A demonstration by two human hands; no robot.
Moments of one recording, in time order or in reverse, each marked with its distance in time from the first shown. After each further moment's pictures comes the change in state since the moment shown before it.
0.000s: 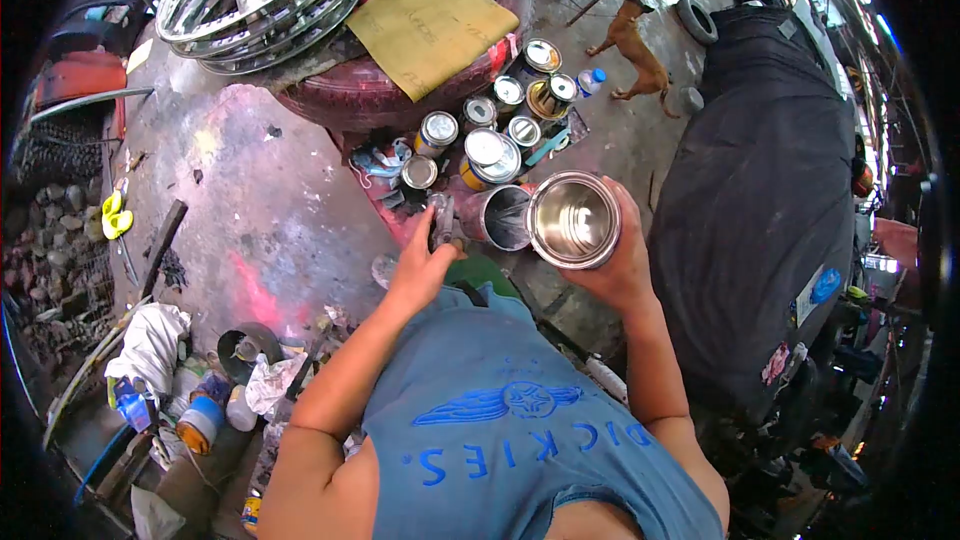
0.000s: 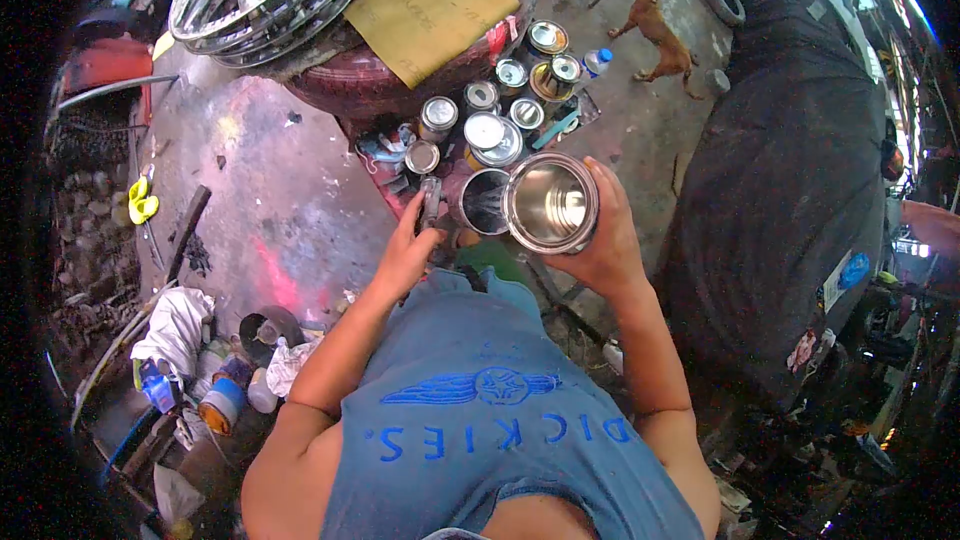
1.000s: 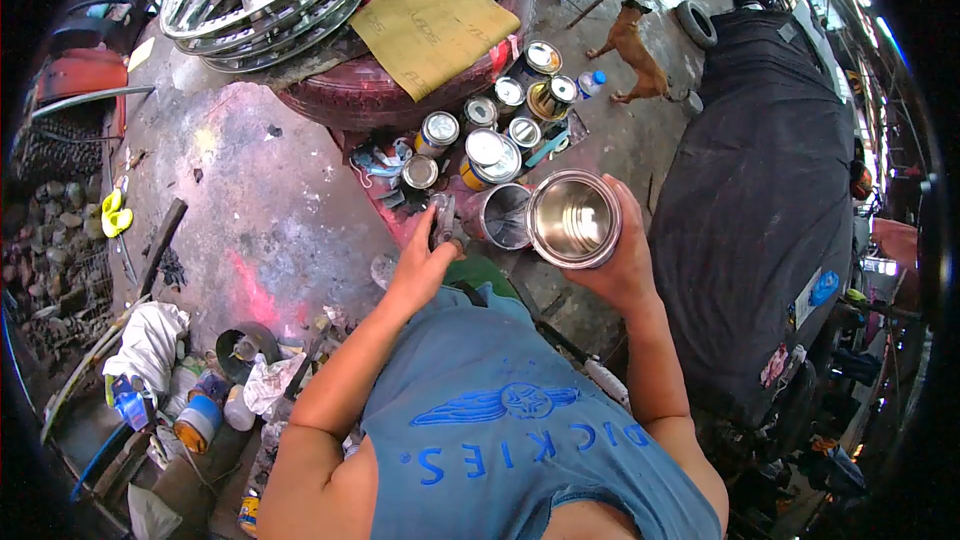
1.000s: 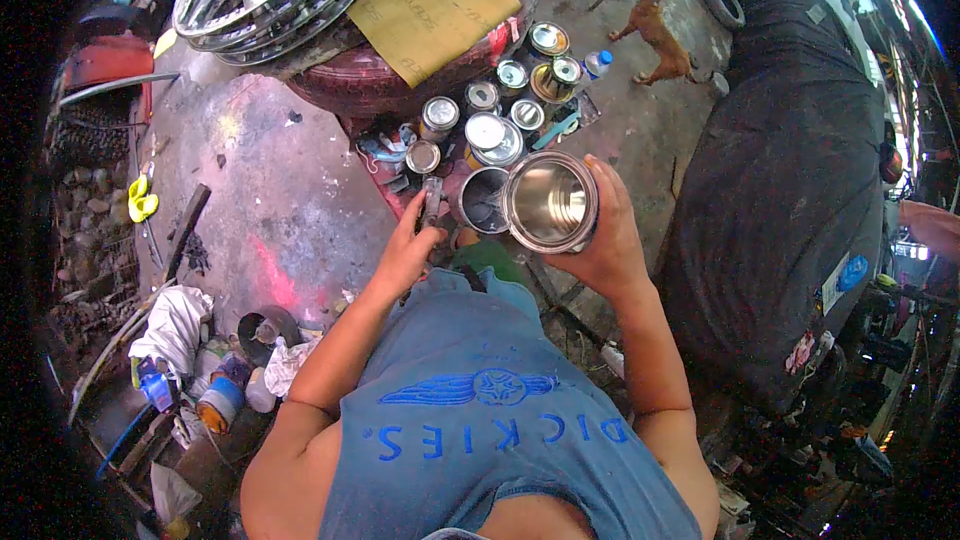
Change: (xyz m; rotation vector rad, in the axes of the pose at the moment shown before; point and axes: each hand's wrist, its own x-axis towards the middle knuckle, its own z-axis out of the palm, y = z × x) left_hand -0.003 0.009 -0.001 -0.061 -0.032 -0.065; right_hand 0.005 -0.008 -0.006 -0.027 0.000 -0.026
